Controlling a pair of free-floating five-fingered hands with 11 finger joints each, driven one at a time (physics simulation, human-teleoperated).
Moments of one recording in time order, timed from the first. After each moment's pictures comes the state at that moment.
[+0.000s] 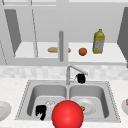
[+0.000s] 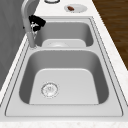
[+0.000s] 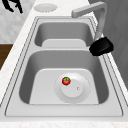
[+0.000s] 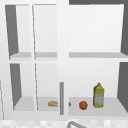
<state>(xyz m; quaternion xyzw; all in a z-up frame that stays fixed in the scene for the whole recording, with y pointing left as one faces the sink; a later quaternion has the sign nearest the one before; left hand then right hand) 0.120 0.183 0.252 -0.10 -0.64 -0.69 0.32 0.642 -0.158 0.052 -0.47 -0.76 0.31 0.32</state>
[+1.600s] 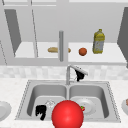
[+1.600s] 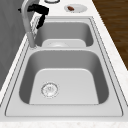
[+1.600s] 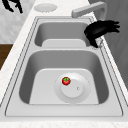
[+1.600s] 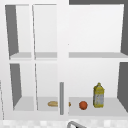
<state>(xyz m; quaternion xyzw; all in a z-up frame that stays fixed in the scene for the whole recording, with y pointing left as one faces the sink) 0.120 0.183 0.252 -0.10 -0.64 -0.69 0.32 0.604 -0.137 0.145 -0.46 -0.71 0.40 0.36</state>
